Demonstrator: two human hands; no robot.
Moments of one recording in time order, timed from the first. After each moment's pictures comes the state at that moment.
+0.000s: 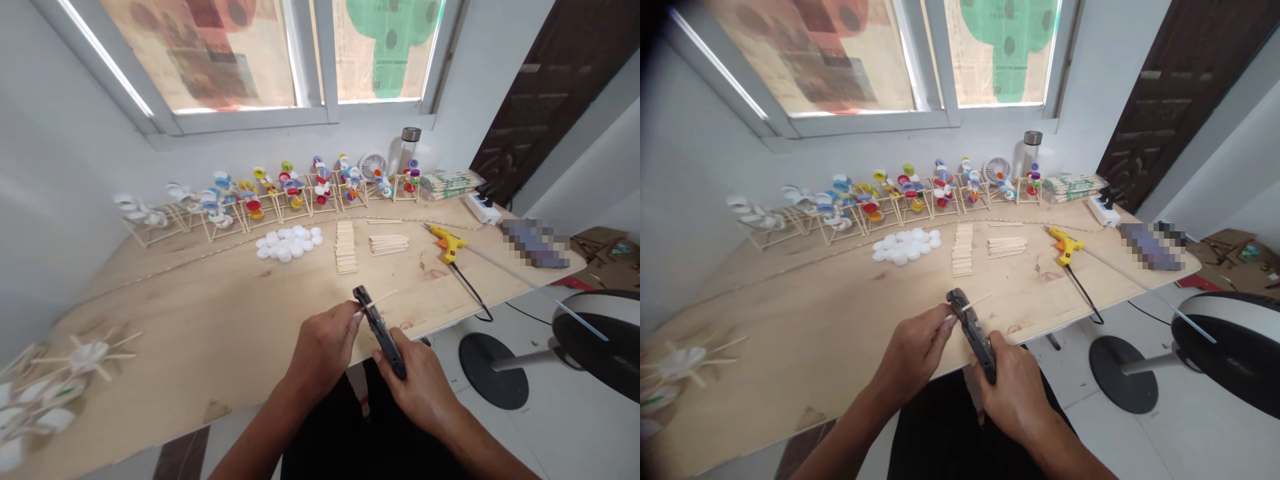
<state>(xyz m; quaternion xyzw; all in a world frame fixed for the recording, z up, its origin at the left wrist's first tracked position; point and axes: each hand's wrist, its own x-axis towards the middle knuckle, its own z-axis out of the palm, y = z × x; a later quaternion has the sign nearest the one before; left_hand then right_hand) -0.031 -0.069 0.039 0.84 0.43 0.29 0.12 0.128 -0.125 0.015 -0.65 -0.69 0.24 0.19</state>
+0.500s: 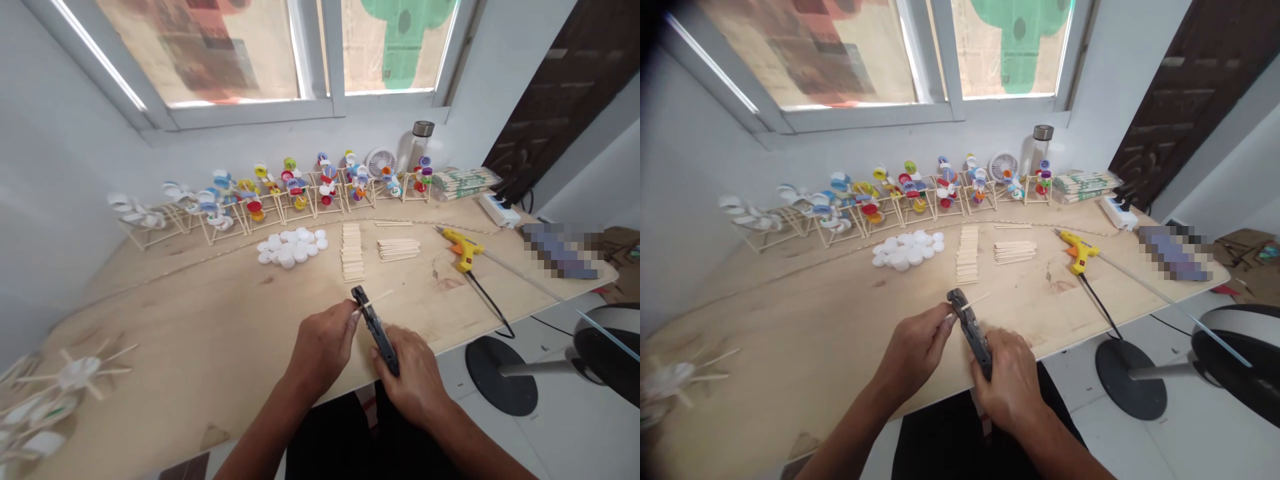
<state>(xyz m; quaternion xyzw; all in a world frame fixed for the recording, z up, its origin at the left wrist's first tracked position) -0.042 -0.036 0.030 0.84 0.46 0.26 0.11 0.113 -0.087 0.000 -0.63 -0.72 0.18 0.22</state>
